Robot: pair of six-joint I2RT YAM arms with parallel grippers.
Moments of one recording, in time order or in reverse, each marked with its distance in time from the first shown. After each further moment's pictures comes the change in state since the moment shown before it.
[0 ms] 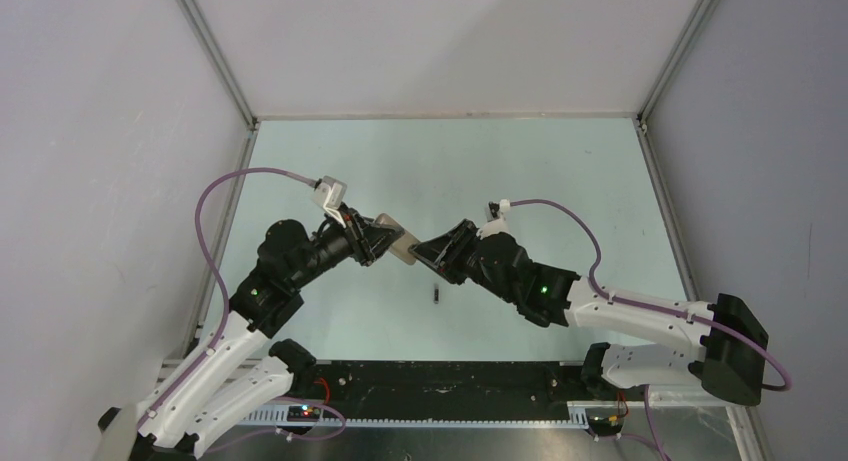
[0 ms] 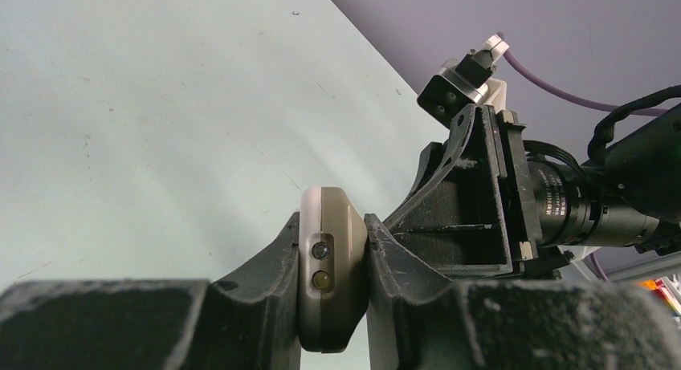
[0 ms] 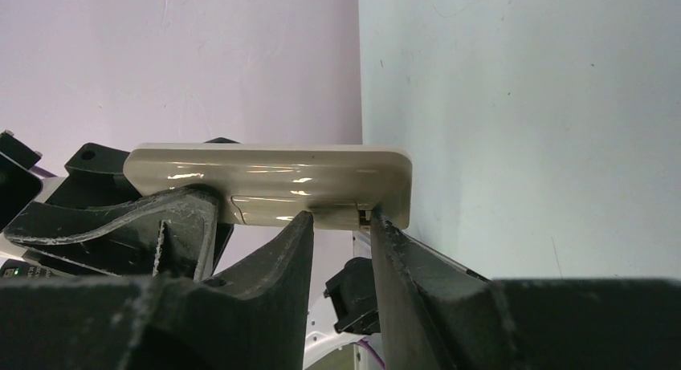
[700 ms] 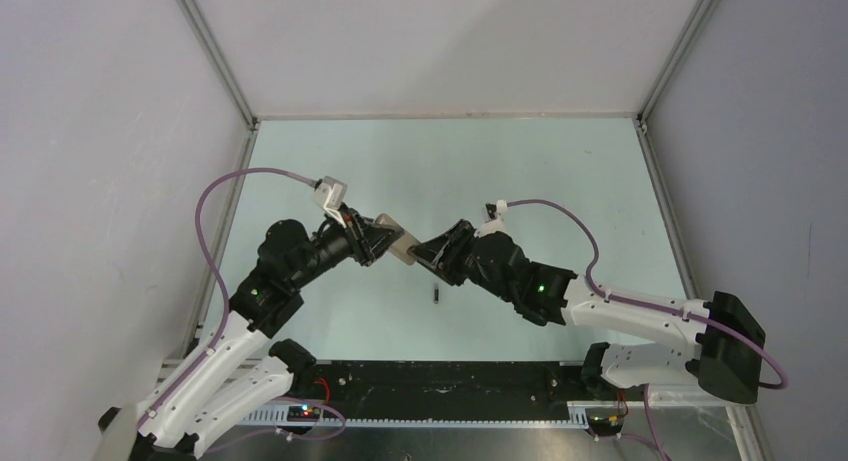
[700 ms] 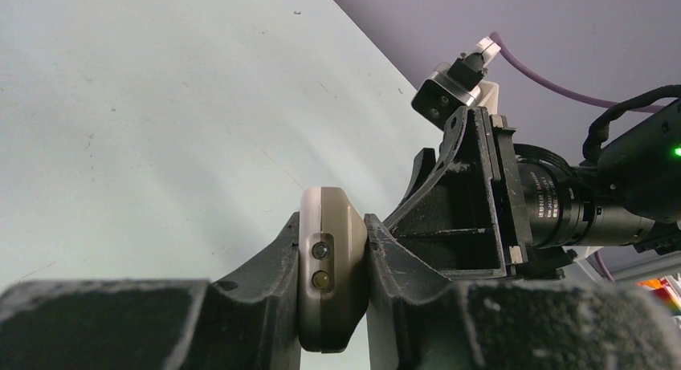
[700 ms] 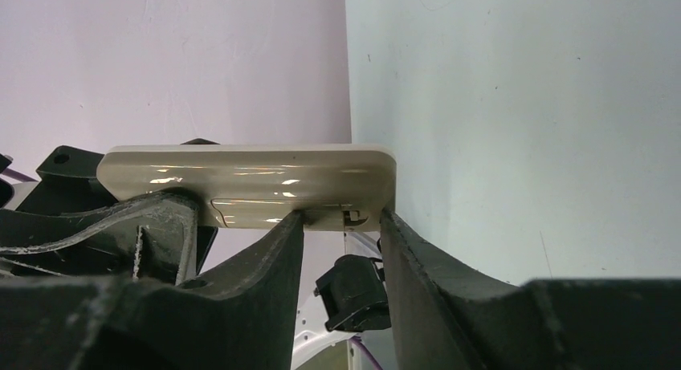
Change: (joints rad) left arm 0.000 0.001 -0.002 -0.001 0.005 0.007; right arm -0.003 0.018 0.007 -0.023 -0.017 0.004
